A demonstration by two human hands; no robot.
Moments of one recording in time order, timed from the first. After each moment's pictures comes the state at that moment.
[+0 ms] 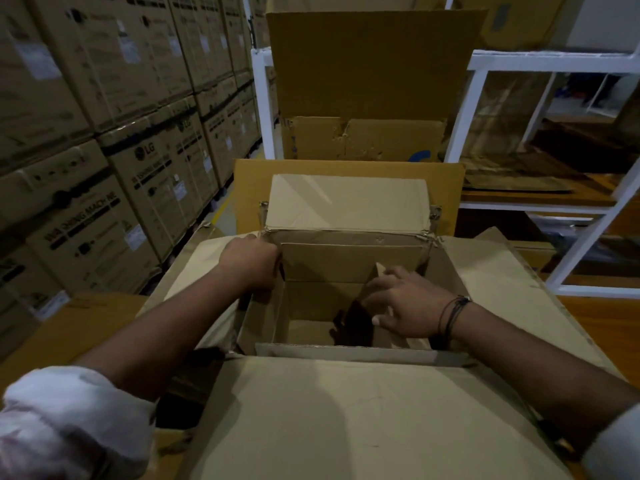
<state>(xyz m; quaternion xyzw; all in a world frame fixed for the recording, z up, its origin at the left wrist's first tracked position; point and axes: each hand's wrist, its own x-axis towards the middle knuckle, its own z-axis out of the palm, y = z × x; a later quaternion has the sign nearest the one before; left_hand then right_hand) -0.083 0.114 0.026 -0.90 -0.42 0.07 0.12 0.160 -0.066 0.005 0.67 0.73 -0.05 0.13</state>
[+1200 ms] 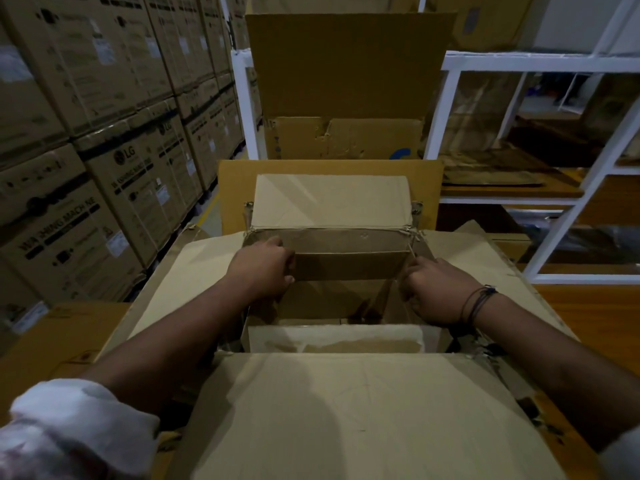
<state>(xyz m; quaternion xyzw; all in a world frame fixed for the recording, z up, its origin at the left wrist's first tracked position) -0.062 0.085 0.021 -0.93 -0.37 -0.03 0.03 0.193 -0.105 0.027 0.72 0.68 0.03 0.13</state>
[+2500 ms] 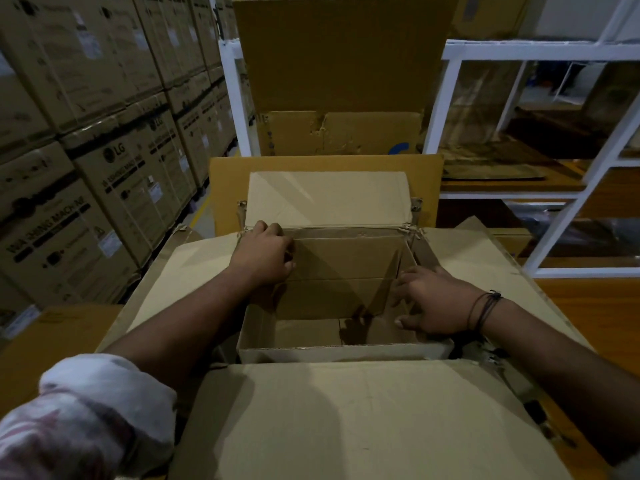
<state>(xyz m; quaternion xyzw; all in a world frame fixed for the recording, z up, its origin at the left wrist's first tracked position) -0.039 0.125 0.006 -0.93 -0.37 -0.03 0.08 0.193 -0.101 0.018 0.71 0.69 -0.05 0.12</state>
